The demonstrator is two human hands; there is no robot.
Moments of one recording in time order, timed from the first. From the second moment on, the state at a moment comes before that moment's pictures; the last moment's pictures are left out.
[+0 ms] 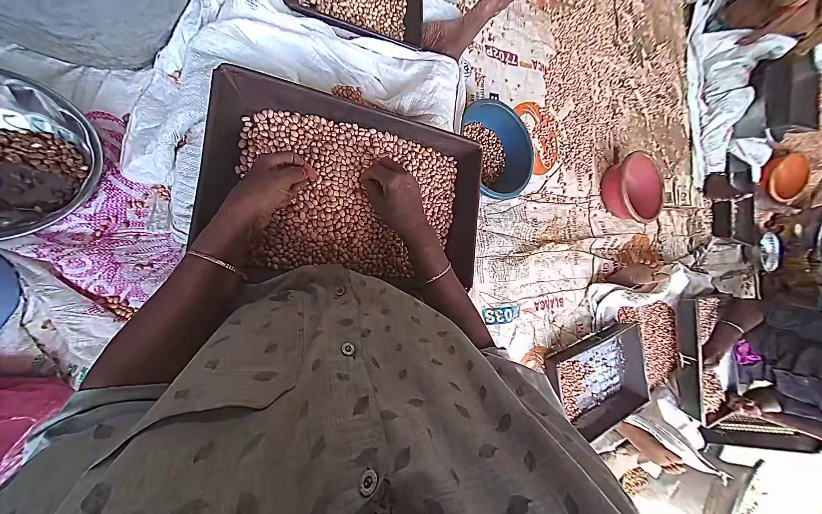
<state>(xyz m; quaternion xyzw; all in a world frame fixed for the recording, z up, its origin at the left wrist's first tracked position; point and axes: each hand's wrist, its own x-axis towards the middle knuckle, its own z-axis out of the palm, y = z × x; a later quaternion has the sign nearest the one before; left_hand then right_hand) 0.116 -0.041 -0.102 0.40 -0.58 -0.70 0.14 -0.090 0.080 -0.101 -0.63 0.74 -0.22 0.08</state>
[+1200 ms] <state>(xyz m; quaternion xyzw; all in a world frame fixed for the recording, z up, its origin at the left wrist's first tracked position) 0.135 -0.053 -0.100 0.35 -0.27 -0.86 0.25 -0.033 0.062 -0.093 -0.67 0.70 -0.18 0.14</state>
